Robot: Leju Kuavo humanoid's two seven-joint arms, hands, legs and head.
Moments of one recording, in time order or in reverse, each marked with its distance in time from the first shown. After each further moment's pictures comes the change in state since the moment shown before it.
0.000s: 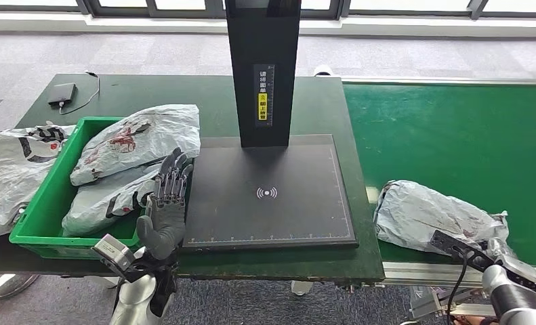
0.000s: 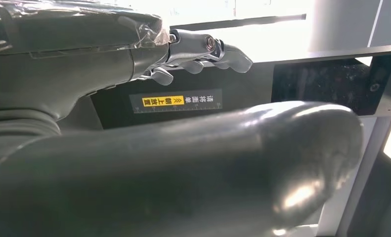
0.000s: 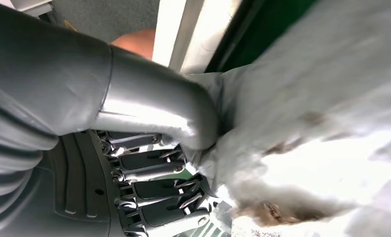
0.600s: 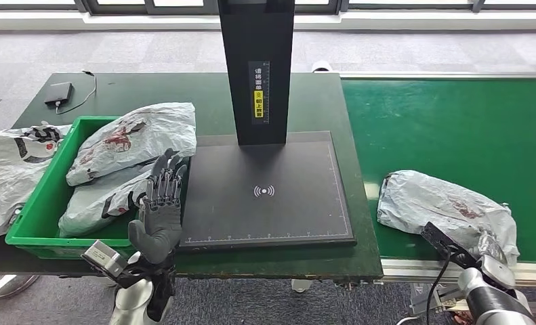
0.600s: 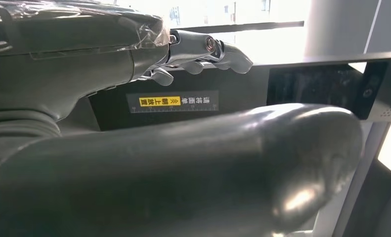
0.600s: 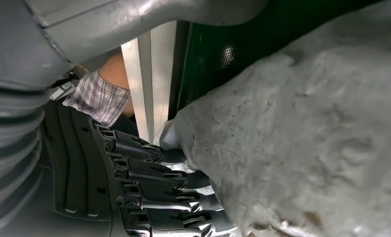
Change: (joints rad) left arm 0.026 -0.005 -0.007 -0.049 0.004 0.006 0.000; right arm 0.000 0.071 0.005 -0.016 -0.037 -0.194 0.136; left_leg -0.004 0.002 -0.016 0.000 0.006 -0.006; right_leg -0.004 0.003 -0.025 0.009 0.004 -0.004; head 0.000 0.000
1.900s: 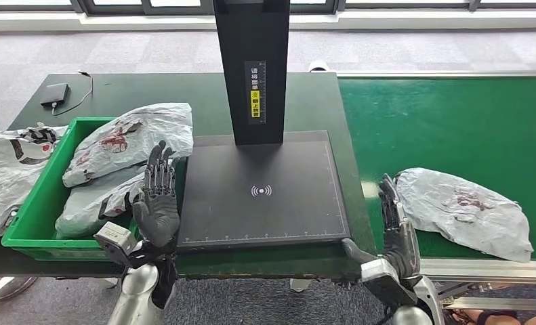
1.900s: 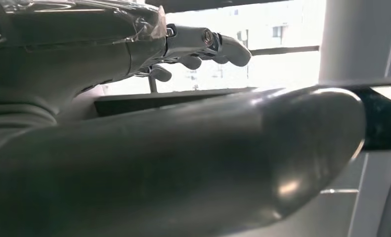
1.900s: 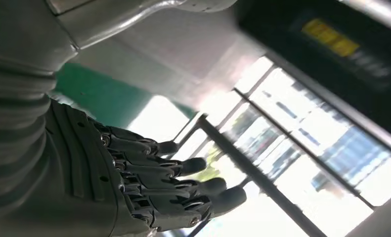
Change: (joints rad) left arm -0.079 0.024 -0.014 0.106 0.040 0.169 0.007; right arm 0.513 0.293 0.288 -1.114 -0.705 -0.242 -0.736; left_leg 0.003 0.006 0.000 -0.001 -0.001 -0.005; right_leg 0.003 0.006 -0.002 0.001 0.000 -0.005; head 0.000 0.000
